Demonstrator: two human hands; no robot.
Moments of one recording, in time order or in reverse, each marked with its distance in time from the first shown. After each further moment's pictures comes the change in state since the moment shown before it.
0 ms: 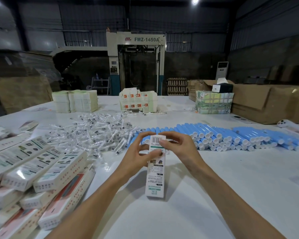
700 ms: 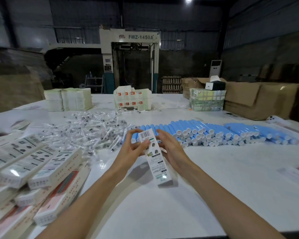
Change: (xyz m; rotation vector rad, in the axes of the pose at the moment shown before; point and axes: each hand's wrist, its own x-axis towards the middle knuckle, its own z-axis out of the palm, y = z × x) left_hand 0.000 -0.009 0.004 -0.193 0.038 -0.019; right_hand -0.002 0.029 0.013 0.284 0.019 0.256
